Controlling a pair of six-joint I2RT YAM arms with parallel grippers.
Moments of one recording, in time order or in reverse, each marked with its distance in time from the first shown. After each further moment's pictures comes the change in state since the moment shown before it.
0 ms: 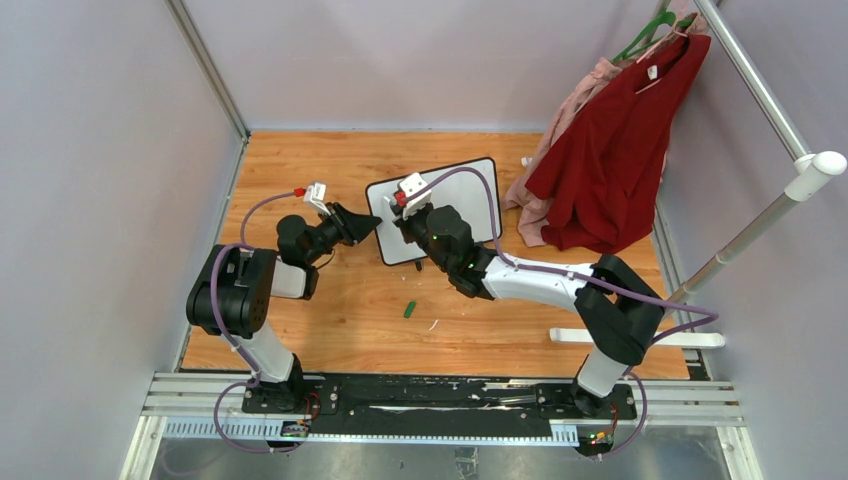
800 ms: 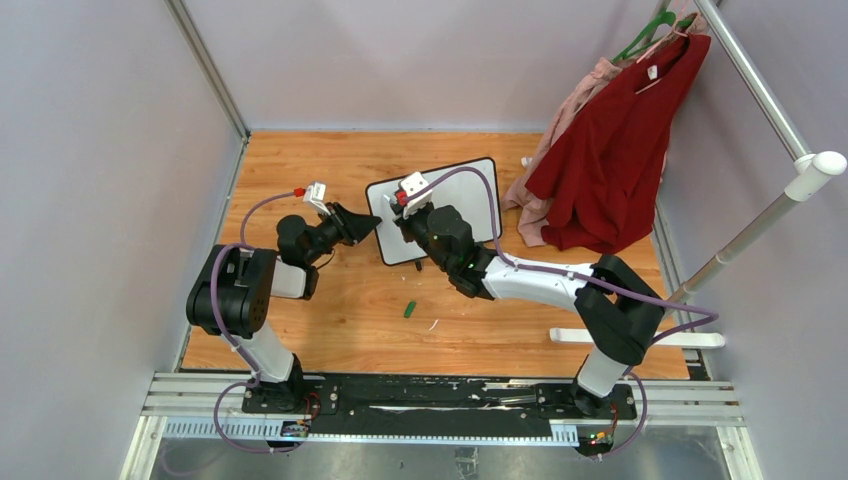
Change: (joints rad) left arm 0.000 0.000 0.000 0.000 -0.006 0.000; right arm 0.000 0.000 0.000 0.017 0.008 0.003
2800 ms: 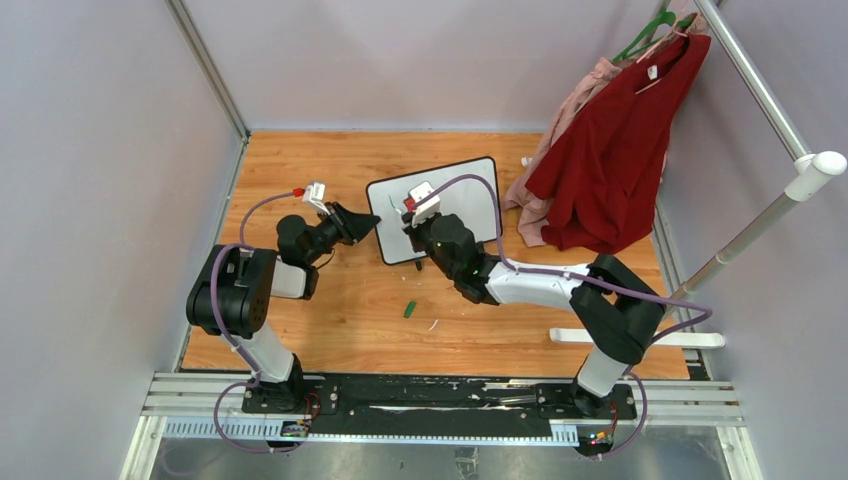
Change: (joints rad) left arm 0.000 0.000 0.000 0.000 -0.012 0.003; right arm -0.022 0.007 -0.089 0.000 0.024 0.056
